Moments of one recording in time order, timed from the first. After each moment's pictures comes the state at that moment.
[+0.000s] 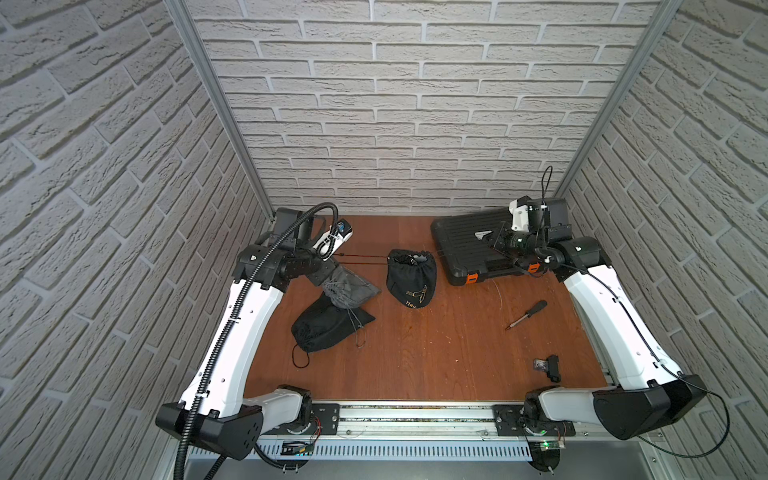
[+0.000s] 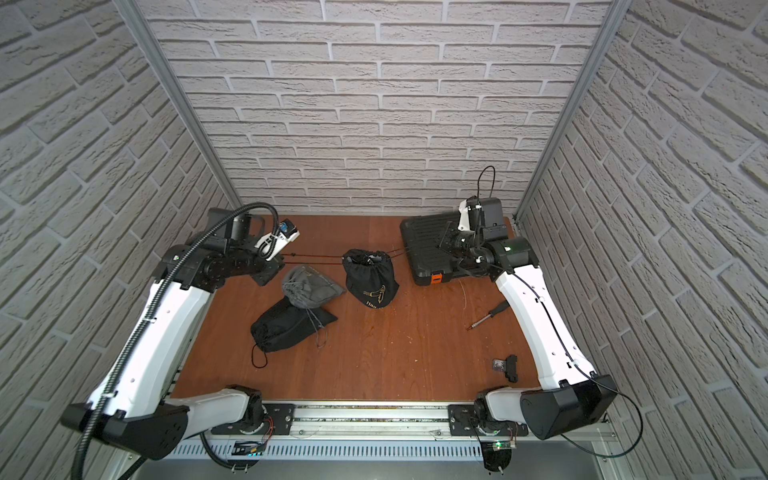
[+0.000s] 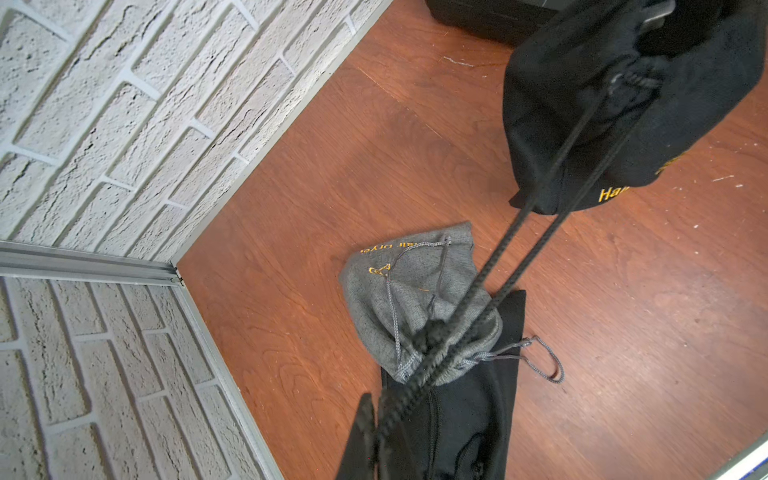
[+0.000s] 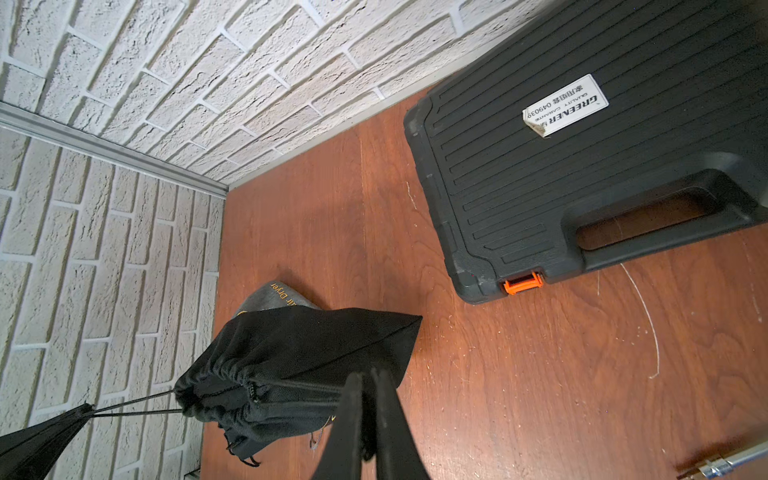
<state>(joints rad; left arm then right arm) -0.25 1.23 1.54 -1.15 0.04 0.58 0.16 1.33 1.53 -0.90 -0.20 0.64</state>
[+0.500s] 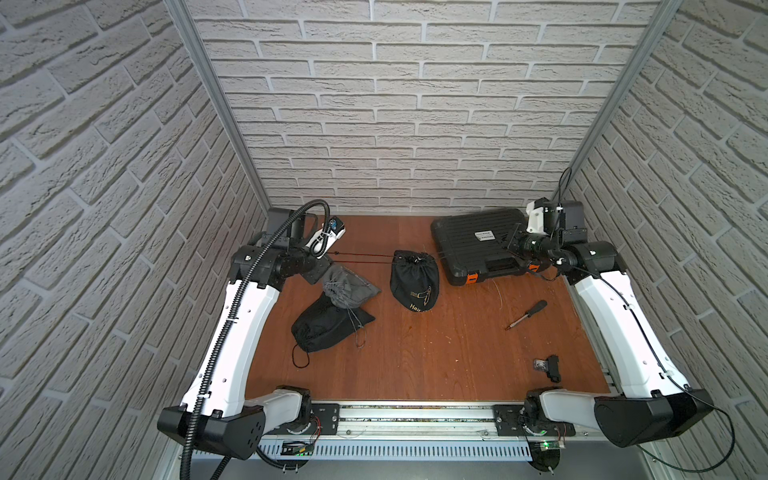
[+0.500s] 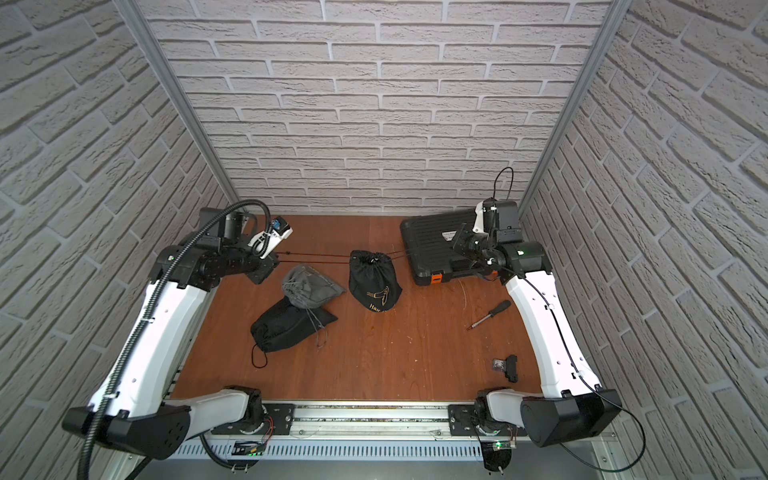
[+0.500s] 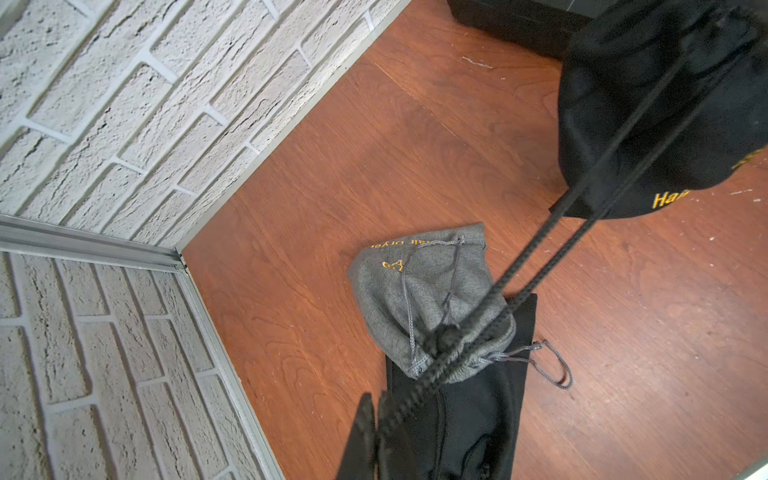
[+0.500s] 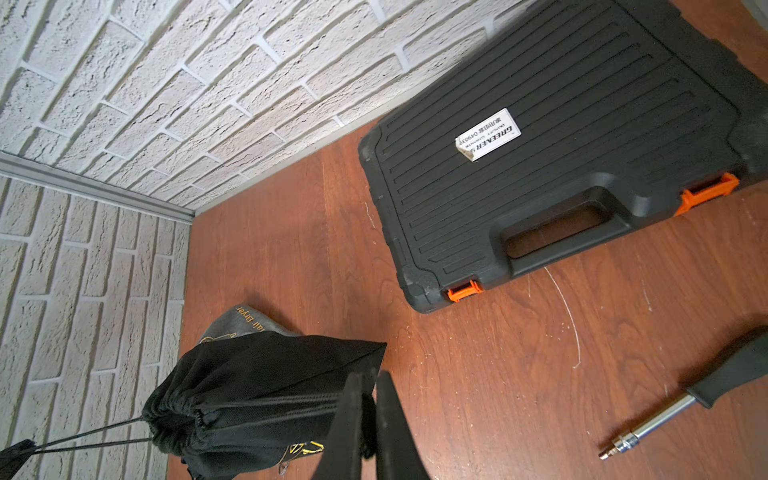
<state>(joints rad) -0.18 1.22 1.52 -1.14 0.07 0.58 0.06 1.29 1.51 -0.93 -0.16 0.59</state>
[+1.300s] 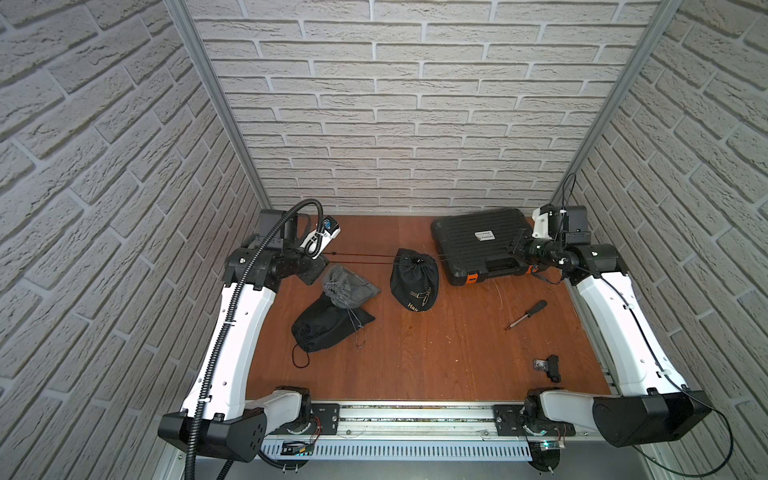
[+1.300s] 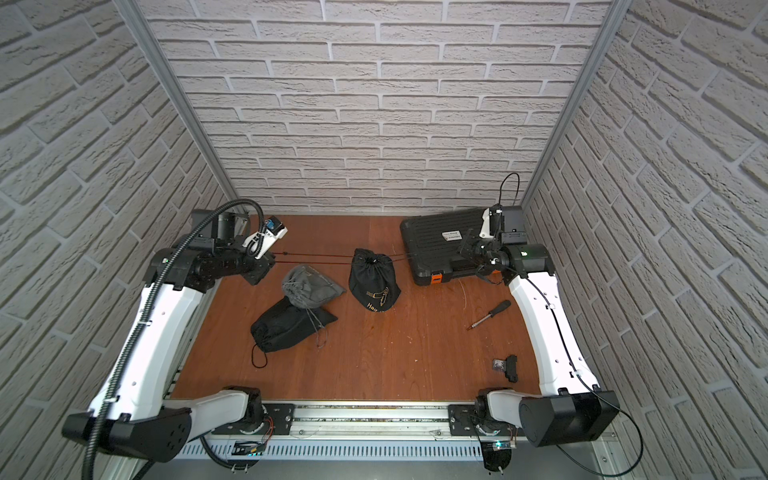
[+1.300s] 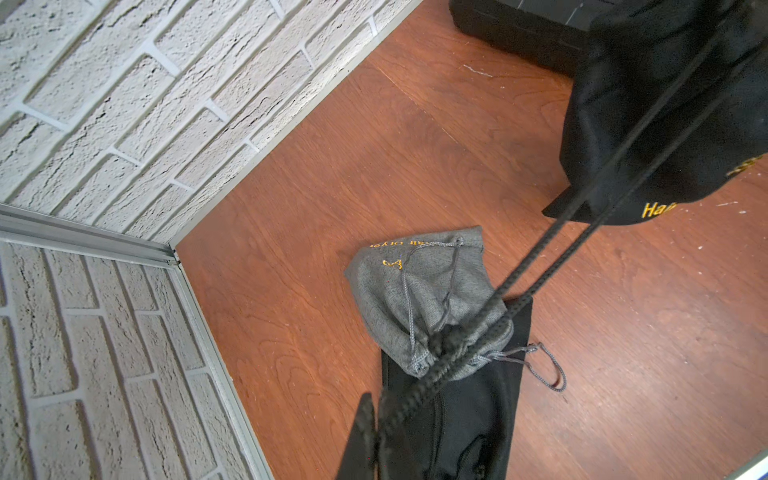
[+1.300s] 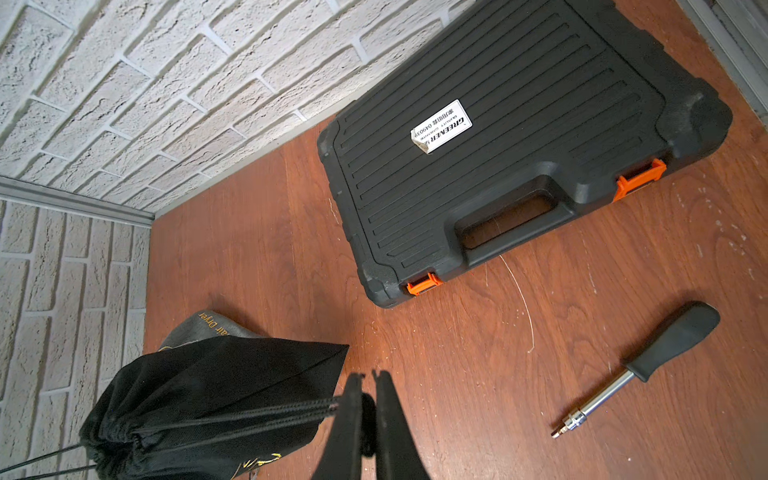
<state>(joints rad) -0.13 1.20 1.51 -1.13 0.13 0.58 0.00 1.28 1.46 -0.95 -0.14 0.54</state>
